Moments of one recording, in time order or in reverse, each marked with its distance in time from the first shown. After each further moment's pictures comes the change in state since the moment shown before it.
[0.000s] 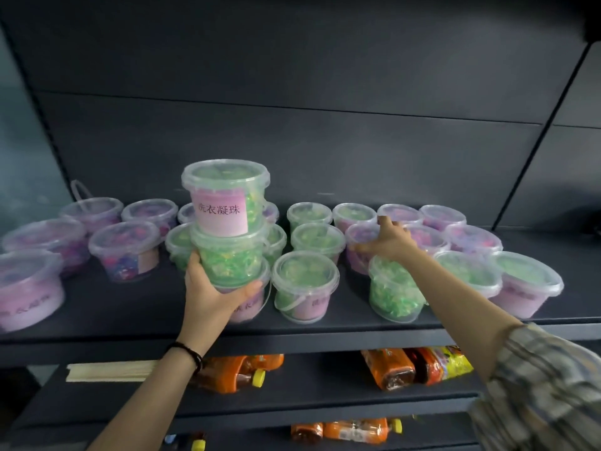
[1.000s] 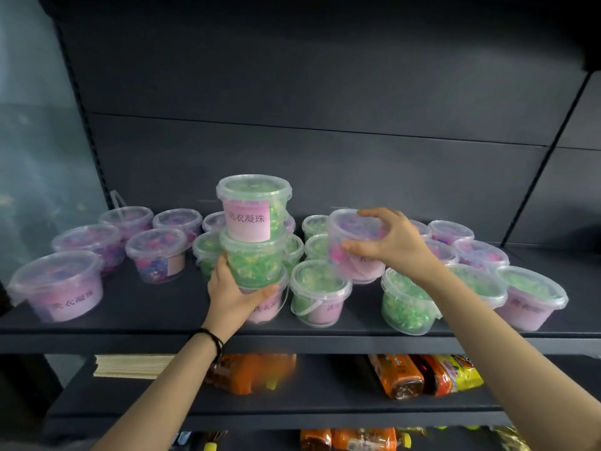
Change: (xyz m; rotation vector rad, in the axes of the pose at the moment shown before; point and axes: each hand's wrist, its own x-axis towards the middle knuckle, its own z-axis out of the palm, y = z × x) left_hand 0.002 0.018 -0.006 0.144 -0.037 -0.041; right_hand -0.111 -0.054 -0.053 0.434 0.120 -0.427
